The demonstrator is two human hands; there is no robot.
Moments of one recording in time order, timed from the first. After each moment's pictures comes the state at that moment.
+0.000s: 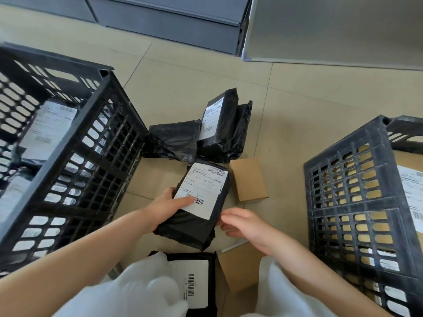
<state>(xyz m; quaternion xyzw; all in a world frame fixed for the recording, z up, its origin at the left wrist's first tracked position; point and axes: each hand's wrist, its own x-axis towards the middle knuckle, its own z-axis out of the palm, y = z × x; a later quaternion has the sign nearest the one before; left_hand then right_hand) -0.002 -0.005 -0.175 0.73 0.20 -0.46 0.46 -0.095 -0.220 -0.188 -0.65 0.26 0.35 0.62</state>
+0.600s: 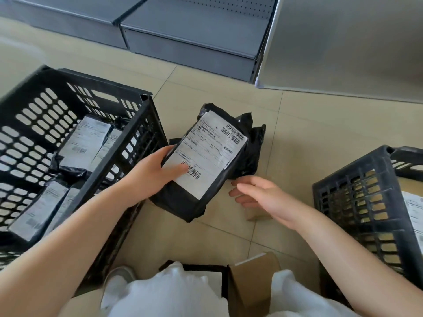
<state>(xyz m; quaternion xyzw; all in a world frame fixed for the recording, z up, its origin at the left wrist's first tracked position) 0.045 0.050 -0.045 0.86 -0.01 -0.25 0.45 -0.030 -0.215 -0.077 -0.72 0.17 0.28 0.61</state>
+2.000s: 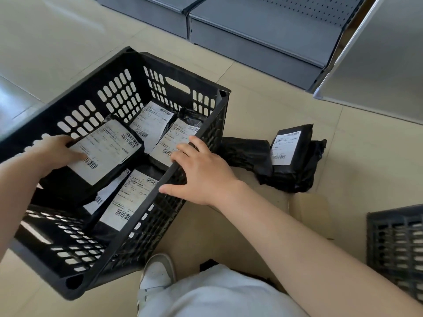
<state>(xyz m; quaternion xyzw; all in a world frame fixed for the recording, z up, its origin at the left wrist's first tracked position) 0.099 0.407 -0.098 0.92 0.31 -0.16 0.18 0.055 0.043 -0.048 -0.94 -0.27 0.16 0.14</state>
